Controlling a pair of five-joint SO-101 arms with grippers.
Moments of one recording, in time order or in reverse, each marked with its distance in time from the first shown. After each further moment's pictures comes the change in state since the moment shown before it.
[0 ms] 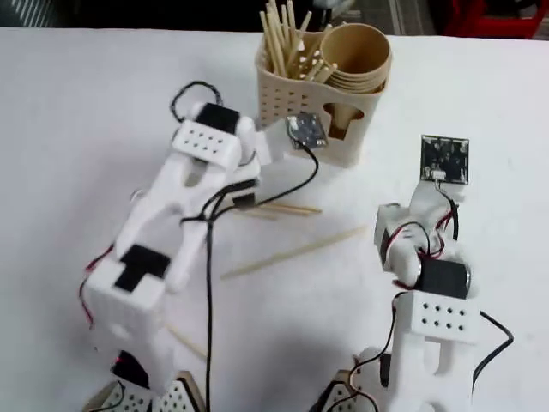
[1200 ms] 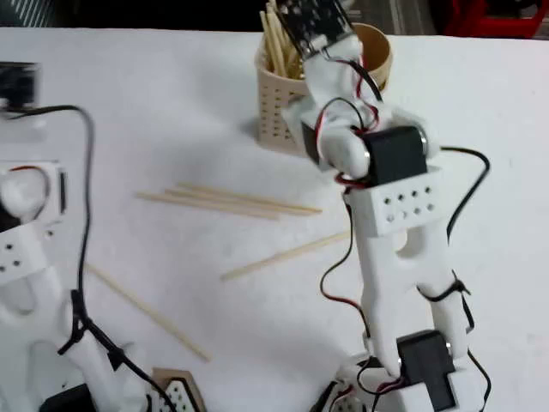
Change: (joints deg) left arm -44.2 -53.2 22.7 3.8 33.1; right arm -26.5 43.6 -75.7 29.8 13.3
